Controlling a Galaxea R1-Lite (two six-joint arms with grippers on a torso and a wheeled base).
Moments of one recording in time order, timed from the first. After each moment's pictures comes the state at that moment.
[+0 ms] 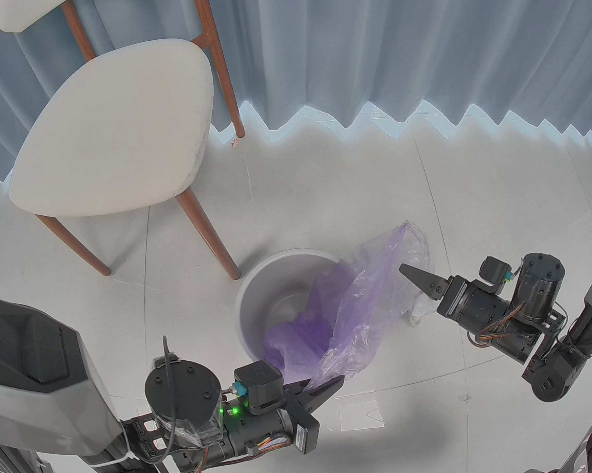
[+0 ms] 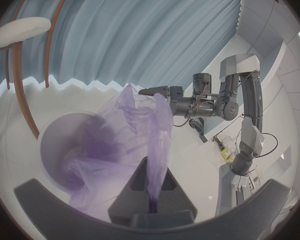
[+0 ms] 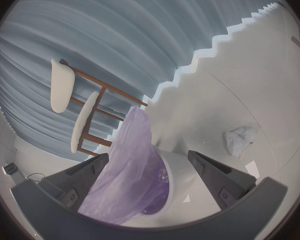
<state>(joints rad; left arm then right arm) -0.92 2.02 -0.30 -1.55 -0.05 -0.16 0.42 1.91 -0.37 -1.40 0.17 0.65</state>
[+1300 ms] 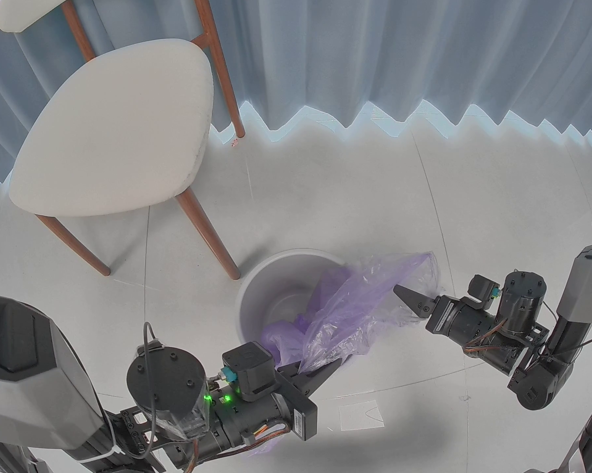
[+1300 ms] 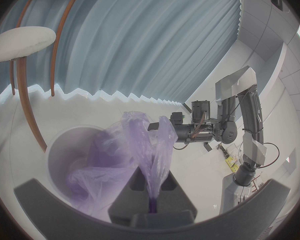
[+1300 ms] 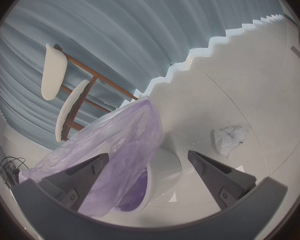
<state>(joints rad) -0.91 1.96 -0.32 -1.55 -0.01 -0.16 0.42 2.05 -0.34 -1.50 0.11 0.56</state>
